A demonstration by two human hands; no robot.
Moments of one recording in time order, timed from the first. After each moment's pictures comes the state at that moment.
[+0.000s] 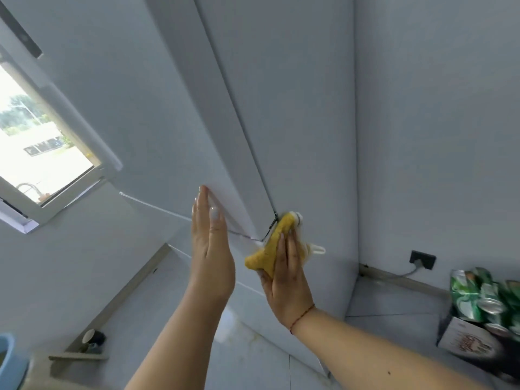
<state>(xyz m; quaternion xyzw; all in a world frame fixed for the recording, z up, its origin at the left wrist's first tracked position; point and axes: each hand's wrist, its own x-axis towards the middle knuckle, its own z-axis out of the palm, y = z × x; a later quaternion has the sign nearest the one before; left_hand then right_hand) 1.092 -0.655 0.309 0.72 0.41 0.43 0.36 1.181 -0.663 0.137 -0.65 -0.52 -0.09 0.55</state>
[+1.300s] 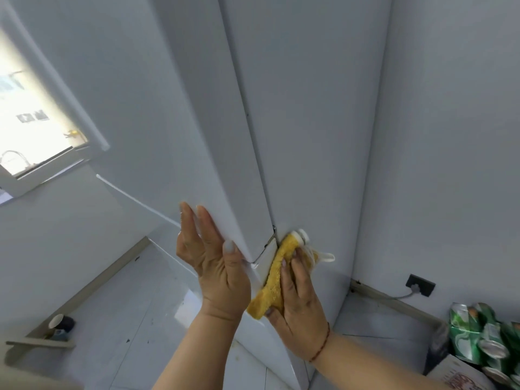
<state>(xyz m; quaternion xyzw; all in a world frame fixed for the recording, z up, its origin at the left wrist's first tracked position) 1.133 -0.593 0.212 0.74 0.34 0.58 0.06 1.231 -0.659 0.098 -0.59 -0.62 -0.11 0.51</state>
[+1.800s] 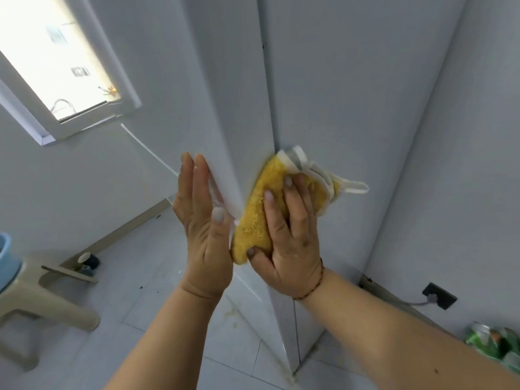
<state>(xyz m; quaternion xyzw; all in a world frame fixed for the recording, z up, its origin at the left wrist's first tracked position) 1.121 -0.599 0.214 0.73 0.33 0.58 0.10 1.244 -0.619 0.172 -0.43 -0.65 -0.22 0.58</state>
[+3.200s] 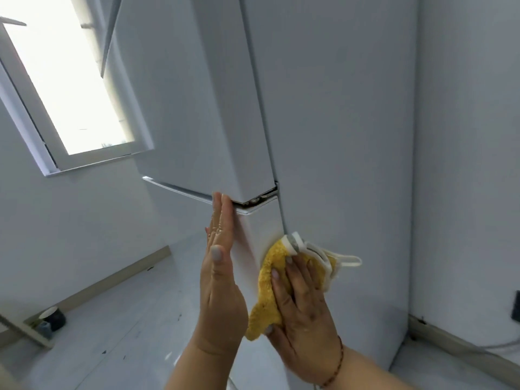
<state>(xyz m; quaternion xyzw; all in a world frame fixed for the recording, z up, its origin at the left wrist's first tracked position) 1.130 -0.629 -0.125 0.72 0.20 0.62 0.26 1.245 -0.630 -0.233 -0.43 -0.68 -0.26 0.53</state>
